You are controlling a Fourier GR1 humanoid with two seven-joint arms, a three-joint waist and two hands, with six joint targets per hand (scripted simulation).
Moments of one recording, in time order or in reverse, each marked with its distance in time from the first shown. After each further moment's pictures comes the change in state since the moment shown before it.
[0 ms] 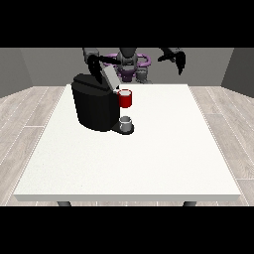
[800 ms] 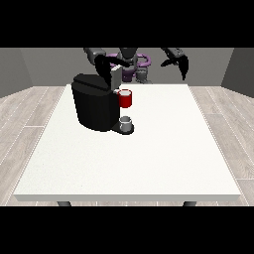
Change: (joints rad) left arm 0.021 0.049 -0.003 -0.055 -0.002 0.027 -0.025; right arm -0.181 -0.018 0.039 0.026 0.053 -0.016 0.058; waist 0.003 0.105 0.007
